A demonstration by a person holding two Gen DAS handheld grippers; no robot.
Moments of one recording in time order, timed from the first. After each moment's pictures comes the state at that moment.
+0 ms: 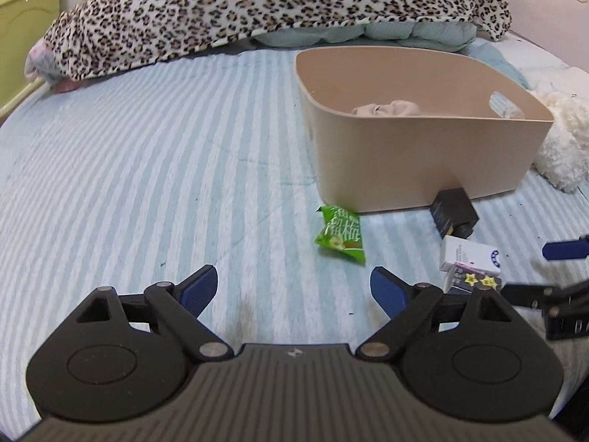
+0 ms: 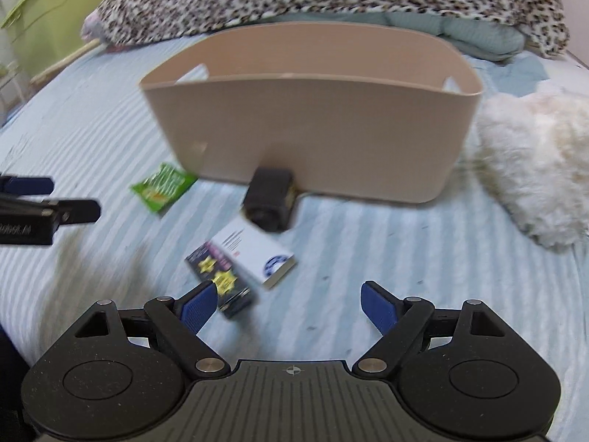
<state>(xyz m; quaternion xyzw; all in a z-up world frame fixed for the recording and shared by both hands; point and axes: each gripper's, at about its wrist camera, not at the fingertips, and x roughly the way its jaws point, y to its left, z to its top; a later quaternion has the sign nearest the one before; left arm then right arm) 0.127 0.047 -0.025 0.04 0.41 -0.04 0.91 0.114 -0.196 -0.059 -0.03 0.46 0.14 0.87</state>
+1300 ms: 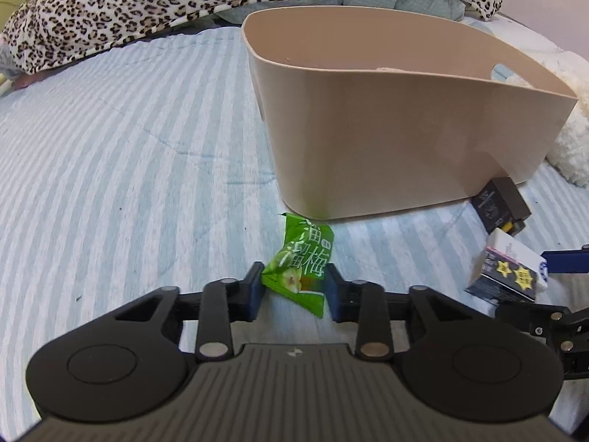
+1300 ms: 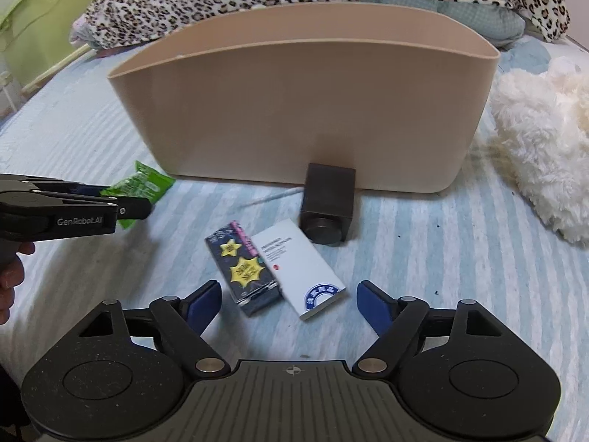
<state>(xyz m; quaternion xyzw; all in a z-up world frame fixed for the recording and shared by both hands) 0.183 0.021 -0.076 0.04 0.43 -0.08 0.90 0.143 -0.211 -0.088 -0.01 0.46 0.14 0.88</state>
